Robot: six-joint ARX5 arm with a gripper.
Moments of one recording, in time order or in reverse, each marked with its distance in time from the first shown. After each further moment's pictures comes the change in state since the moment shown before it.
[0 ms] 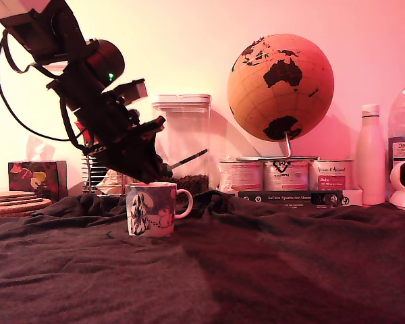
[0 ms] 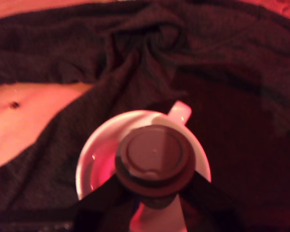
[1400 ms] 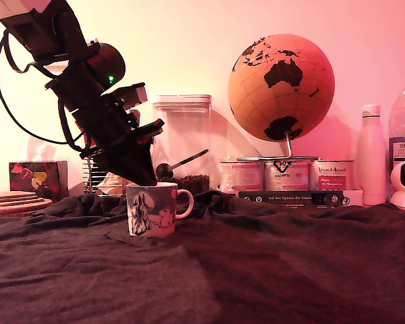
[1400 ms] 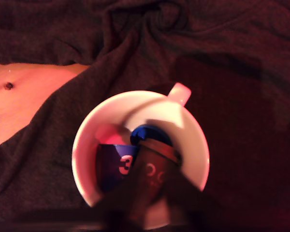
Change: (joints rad) arm -0.001 0.000 0.000 -0.045 -0.005 0.000
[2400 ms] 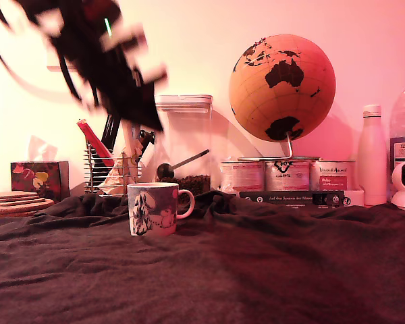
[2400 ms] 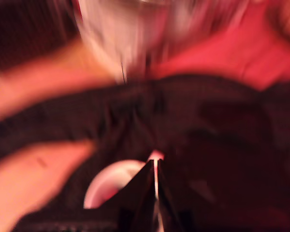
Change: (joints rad) arm -0.022 -0.206 0.000 0.095 0.000 -0.001
